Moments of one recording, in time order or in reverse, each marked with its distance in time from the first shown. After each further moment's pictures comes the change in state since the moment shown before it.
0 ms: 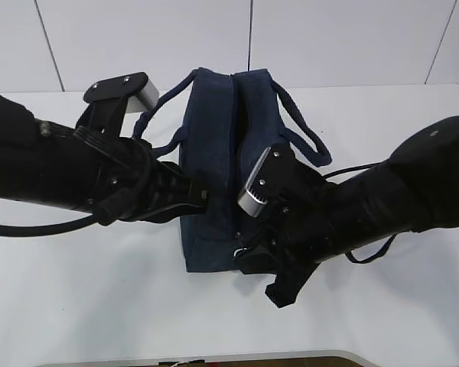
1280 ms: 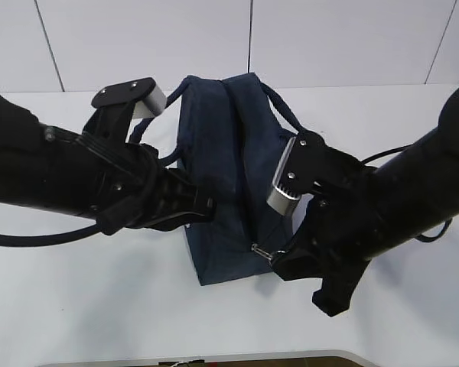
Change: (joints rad) left arm -0.010 0.000 0.000 -0.004 0.011 0.000; right arm 0.000 -0.185 -0.003 -0.564 0.111 0.530
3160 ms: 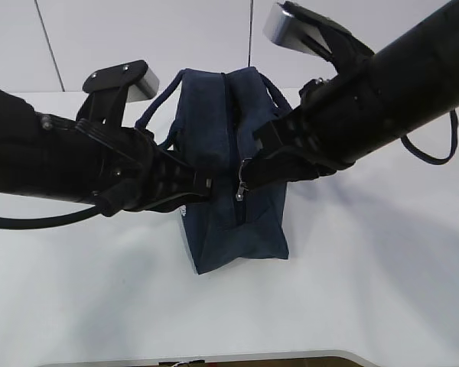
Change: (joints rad) left arm 0.002 -0.002 -0.006 0.000 -0.062 0.002; right arm 0.000 -0.058 -0.272 -0.006 0.168 0.736
